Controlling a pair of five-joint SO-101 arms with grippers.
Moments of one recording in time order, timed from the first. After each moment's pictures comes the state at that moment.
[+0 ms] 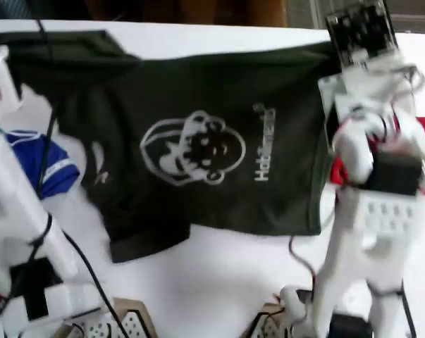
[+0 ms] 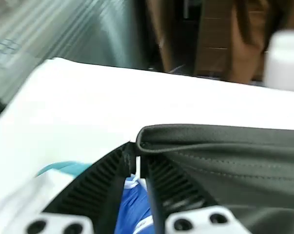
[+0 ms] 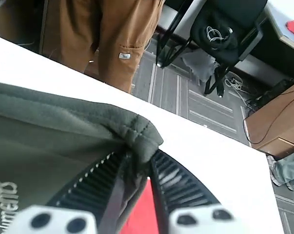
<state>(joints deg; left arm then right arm) -25.8 -5.8 -45.8 89.5 -2.7 5.2 -24.9 -5.5 61.4 29.6</state>
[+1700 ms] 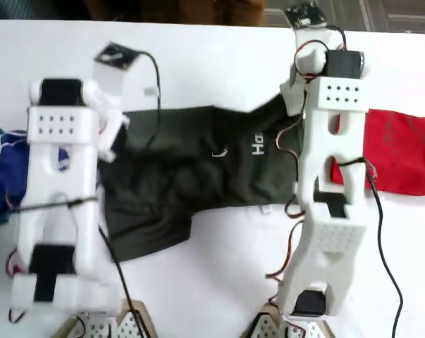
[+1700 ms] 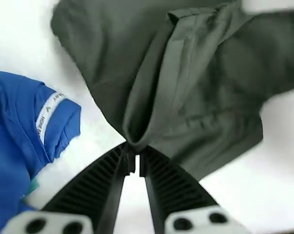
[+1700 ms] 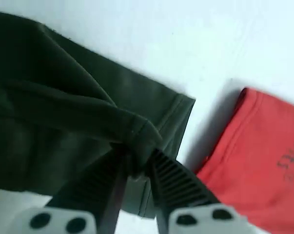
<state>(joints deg) -7.1 -6.8 -5.8 101.6 -18.2 1.1 26.8 -48.5 100.3 21.6</state>
